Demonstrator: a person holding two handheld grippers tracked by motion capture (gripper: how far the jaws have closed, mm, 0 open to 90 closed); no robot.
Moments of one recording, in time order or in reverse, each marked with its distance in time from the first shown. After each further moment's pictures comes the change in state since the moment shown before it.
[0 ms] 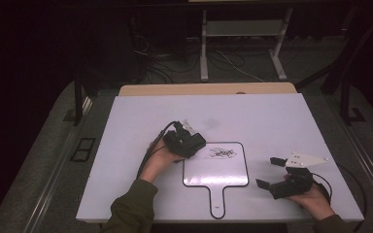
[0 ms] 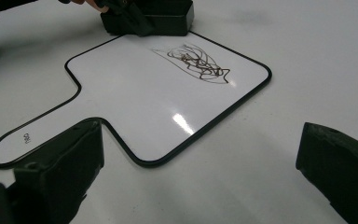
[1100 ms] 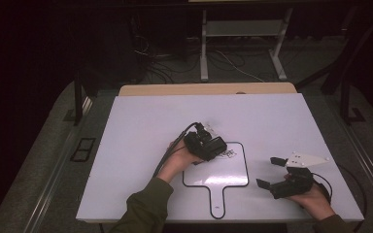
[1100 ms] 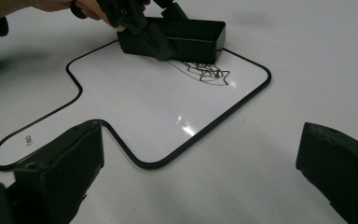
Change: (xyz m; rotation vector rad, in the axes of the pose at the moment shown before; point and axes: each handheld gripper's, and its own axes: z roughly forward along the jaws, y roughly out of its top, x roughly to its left) left arm -0.036 0.040 0.027 -0.031 -0.106 0.081; right arm -0.001 0.000 -0.001 -0.005 0.004 0.005
